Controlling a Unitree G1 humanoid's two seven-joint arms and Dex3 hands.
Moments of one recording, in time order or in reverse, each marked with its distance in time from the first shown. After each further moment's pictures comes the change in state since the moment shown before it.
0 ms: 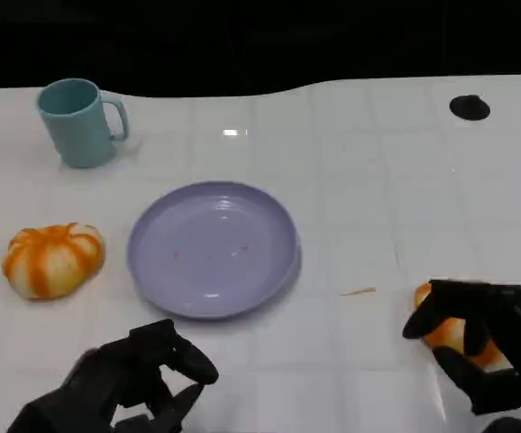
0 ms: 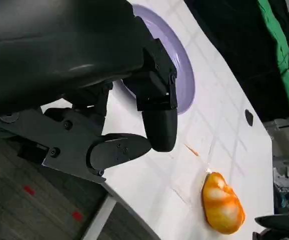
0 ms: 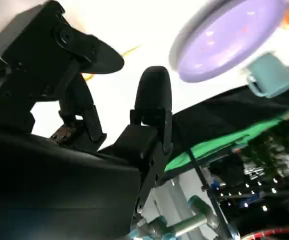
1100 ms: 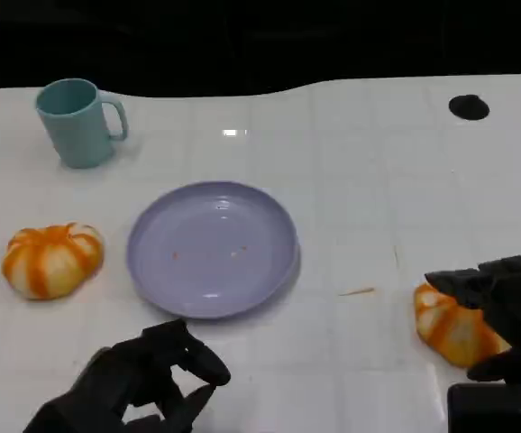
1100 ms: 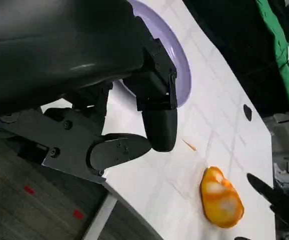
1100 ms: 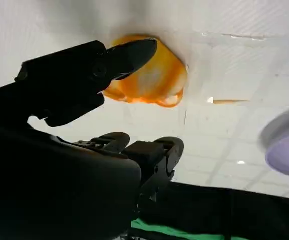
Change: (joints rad) left arm 0.000 -0.016 -0.025 -0.034 0.036 0.039 0.003; right arm -0.152 -0.167 0.115 -0.010 -0.283 0.312 0.369
